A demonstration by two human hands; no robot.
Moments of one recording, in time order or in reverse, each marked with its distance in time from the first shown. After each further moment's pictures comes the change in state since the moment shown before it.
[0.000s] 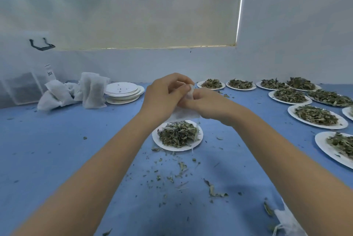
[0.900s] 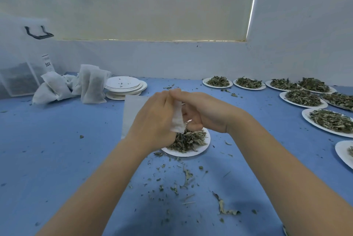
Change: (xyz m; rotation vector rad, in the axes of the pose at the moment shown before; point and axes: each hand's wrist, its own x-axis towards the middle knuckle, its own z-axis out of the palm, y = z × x) left_hand -0.014 -0.076 0.000 0.751 -0.140 0.323; right_hand 0.028 0.004 0.018 0.571 -0.398 0.050
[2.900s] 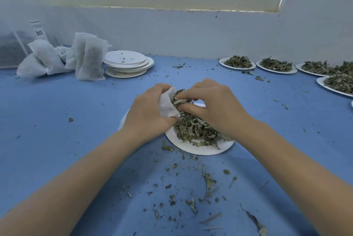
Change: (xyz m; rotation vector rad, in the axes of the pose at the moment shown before) left_hand -0.018 -0.051 0.062 -0.416 0.074 -0.474; right_hand 0.055 0.080 -0.010 -0.980 0.528 -0.414
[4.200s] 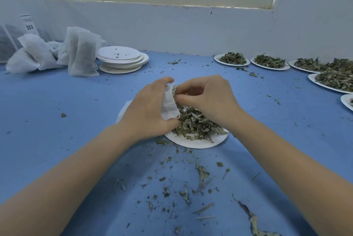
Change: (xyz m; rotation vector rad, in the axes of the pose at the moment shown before) left_hand -0.002 0.000 0.004 0.079 -0.155 0.135; right_hand 0.002 -0.006 -0.003 0.410 0.024 0.315
